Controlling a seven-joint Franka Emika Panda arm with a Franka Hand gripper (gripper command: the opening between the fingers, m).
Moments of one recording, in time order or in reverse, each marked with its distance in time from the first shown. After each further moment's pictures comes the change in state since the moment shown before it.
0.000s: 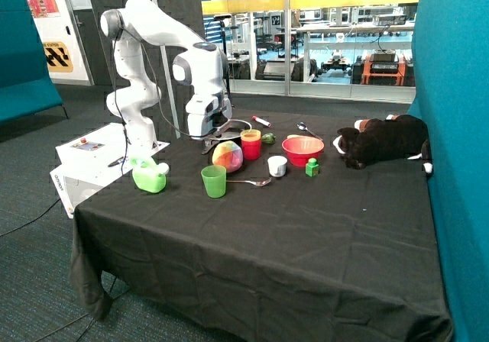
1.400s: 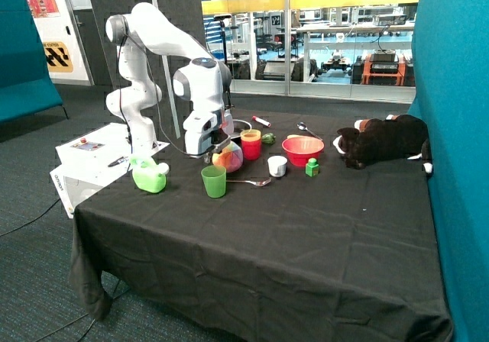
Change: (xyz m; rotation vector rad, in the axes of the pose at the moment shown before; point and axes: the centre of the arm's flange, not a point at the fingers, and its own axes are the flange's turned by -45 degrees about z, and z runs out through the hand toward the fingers) arm 0.020 0.040 0.036 0.005 -0.005 0.075
